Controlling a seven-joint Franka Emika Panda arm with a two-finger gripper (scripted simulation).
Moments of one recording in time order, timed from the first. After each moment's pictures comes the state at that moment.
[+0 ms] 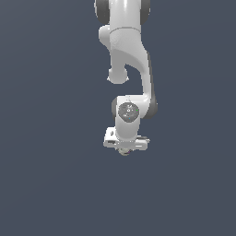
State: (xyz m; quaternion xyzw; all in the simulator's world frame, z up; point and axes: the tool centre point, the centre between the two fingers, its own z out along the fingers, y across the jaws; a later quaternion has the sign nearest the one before) arm 0.048 0.034 0.037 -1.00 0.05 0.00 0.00
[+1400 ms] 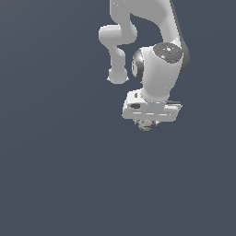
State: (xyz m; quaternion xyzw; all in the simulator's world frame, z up) arm 0.005 0.117 0.199 -1.00 0.05 0.00 0.00
